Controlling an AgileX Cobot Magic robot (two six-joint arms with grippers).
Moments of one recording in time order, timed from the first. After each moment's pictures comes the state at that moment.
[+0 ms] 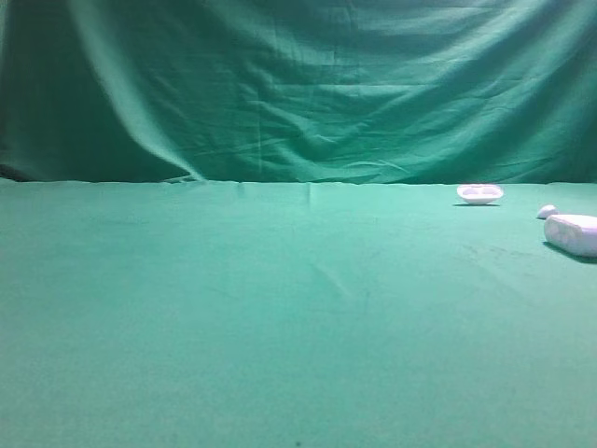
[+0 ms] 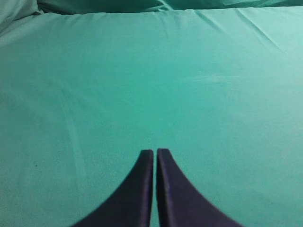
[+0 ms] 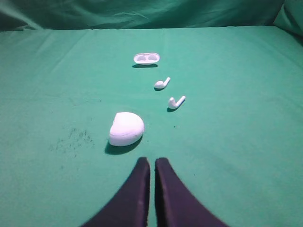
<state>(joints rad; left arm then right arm) -0.12 -0.01 0.02 0.07 0.35 -0.06 0.10 -0.01 0.03 0.04 0.37 -0.10</state>
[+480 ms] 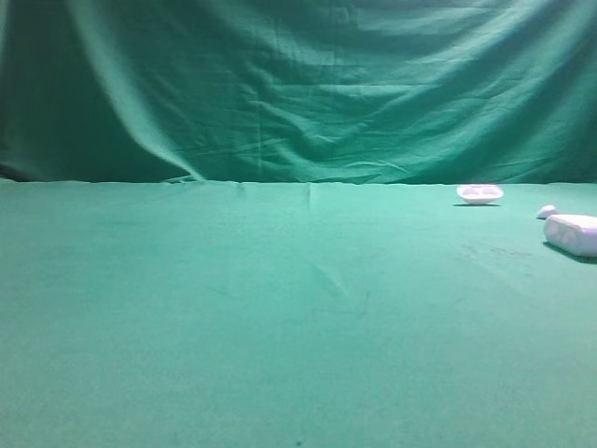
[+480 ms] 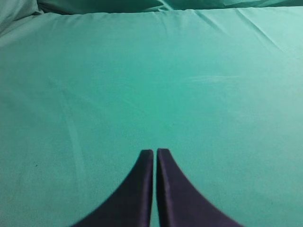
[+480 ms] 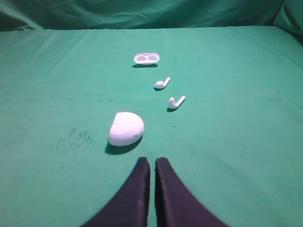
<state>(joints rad) -0.12 -0.01 0.02 0.07 0.35 -0.06 0.10 -0.01 0.03 0.04 0.37 -0.10</state>
